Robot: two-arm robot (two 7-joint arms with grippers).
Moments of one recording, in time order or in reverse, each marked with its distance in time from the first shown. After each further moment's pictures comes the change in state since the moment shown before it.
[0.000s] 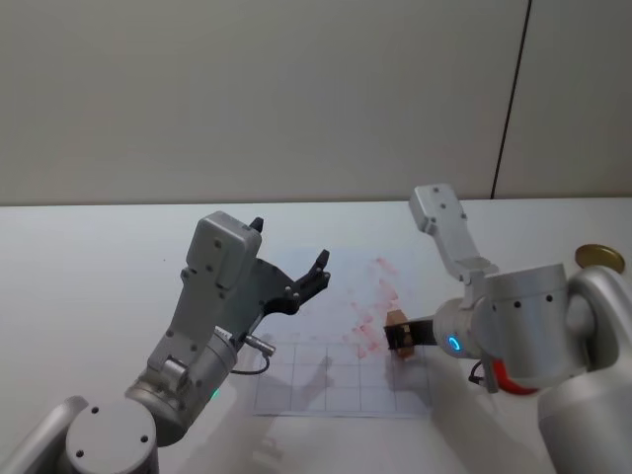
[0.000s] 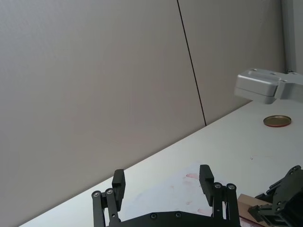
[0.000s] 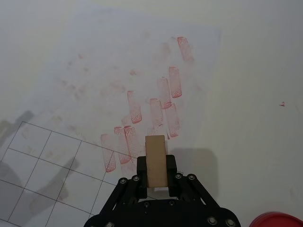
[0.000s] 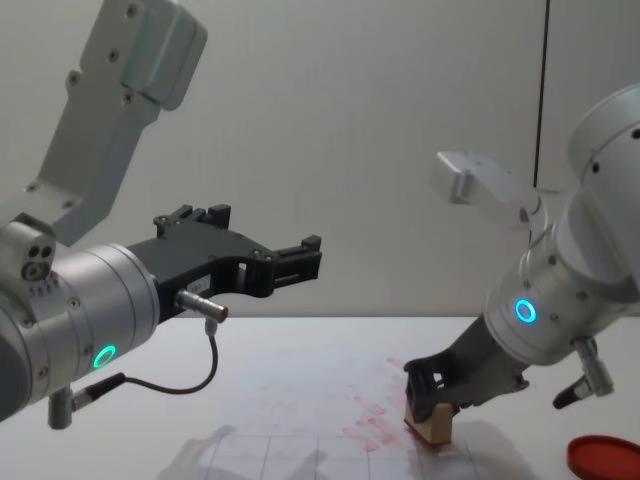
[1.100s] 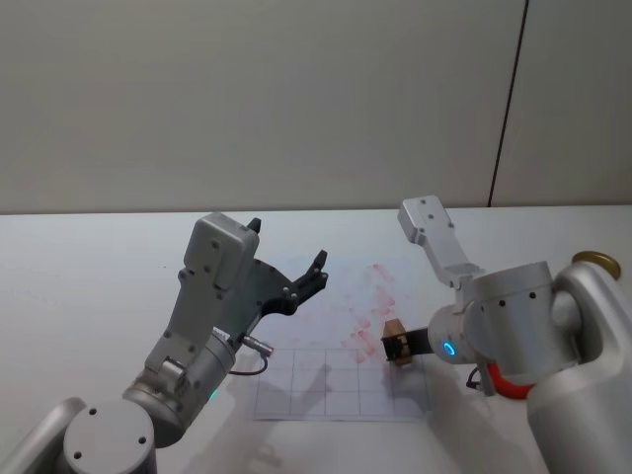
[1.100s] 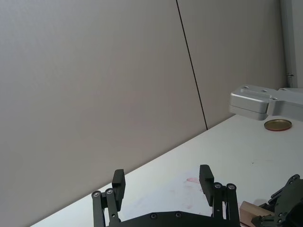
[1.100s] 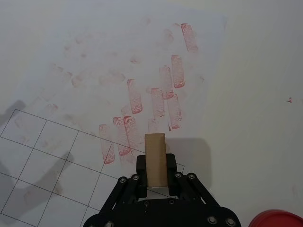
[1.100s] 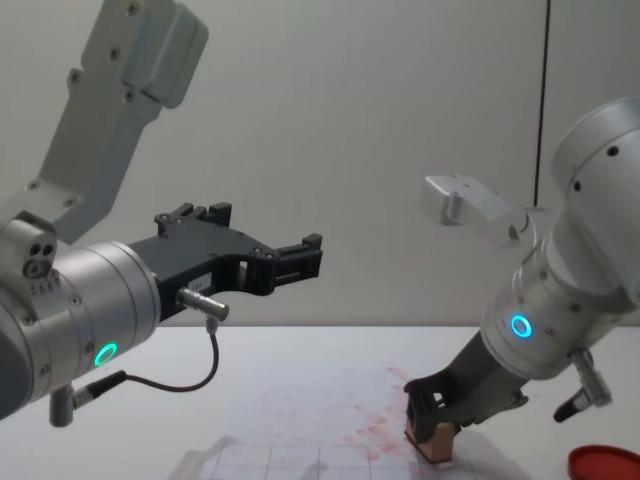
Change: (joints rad) left arm 0.000 0.000 0.000 0.000 0.000 0.000 0.000; right arm 0.023 -0.008 0.000 0.064 -0.085 0.064 0.072
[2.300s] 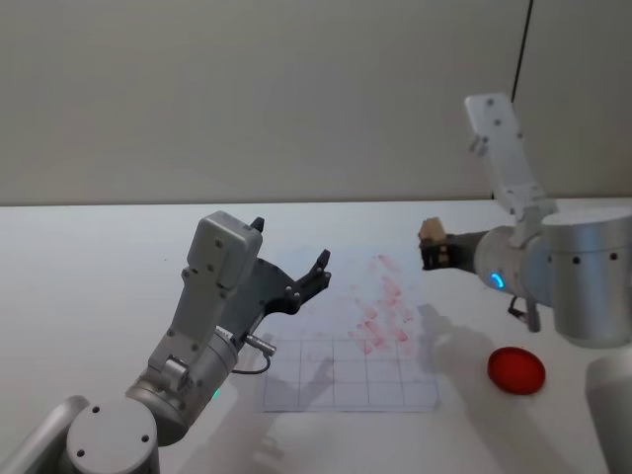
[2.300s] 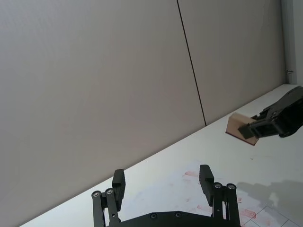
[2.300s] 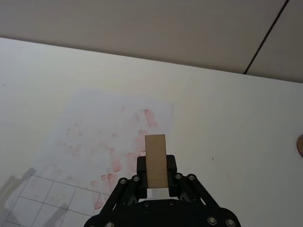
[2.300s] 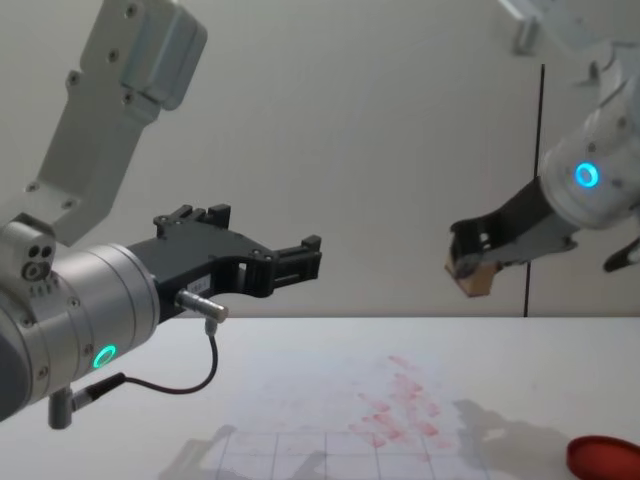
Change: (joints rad) left arm 0.000 0.000 0.000 0.000 0.000 0.000 0.000; right arm -0.018 0.010 0.059 -0.255 -0.034 -0.107 -0.023
